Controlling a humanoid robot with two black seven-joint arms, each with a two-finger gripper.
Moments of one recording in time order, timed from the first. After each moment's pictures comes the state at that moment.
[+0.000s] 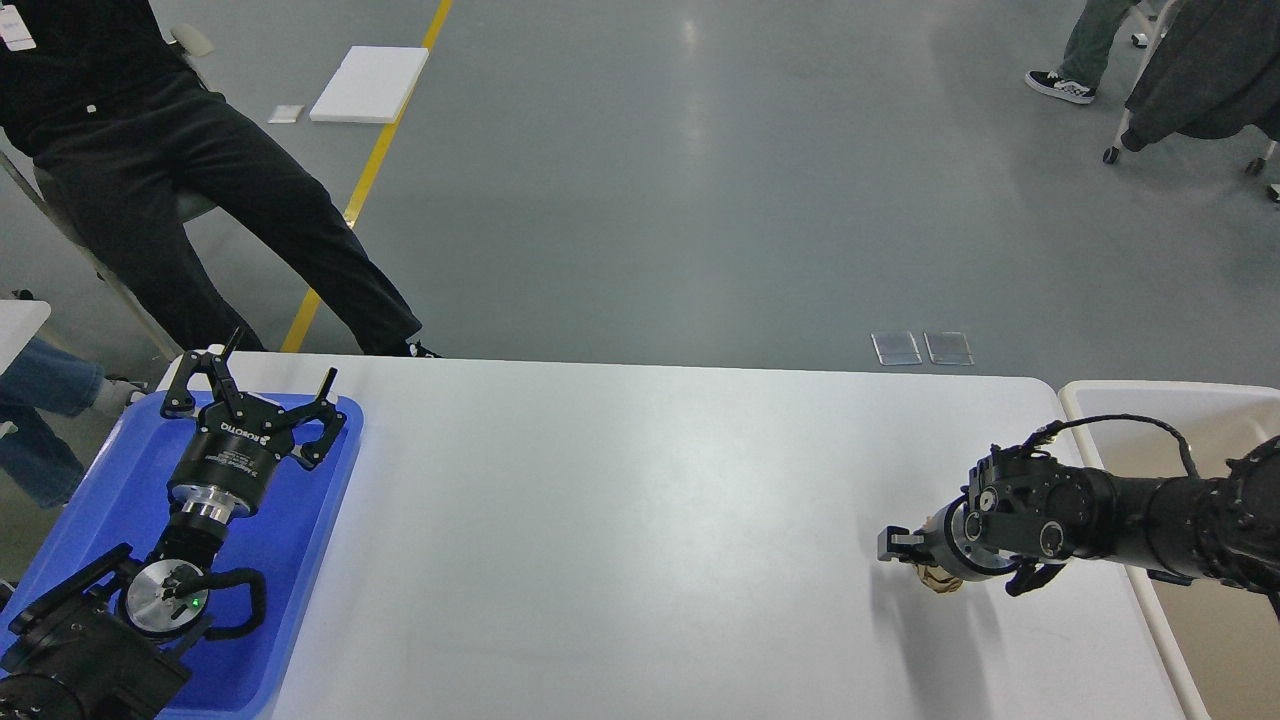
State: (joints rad) left arm -0.48 0.36 -0.88 -0.46 -0.17 -0.77 -0.41; right arm 1.16 -0.25 -0.79 0.79 -0.43 0.15 -0.17
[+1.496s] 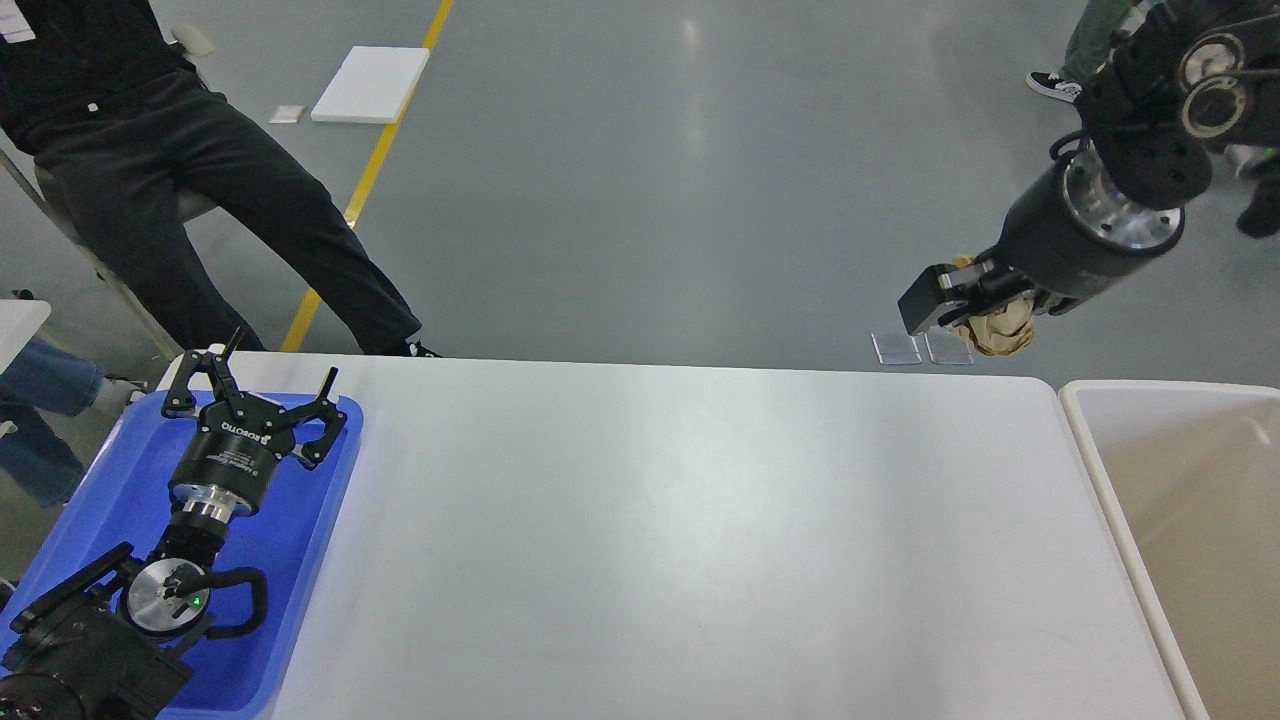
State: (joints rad) left arm -0.48 0.36 -0.88 -0.46 -0.17 -0.77 -0.41; right arm 2.30 -0.52 -0.96 1.43 -0.36 0.66 -0.17
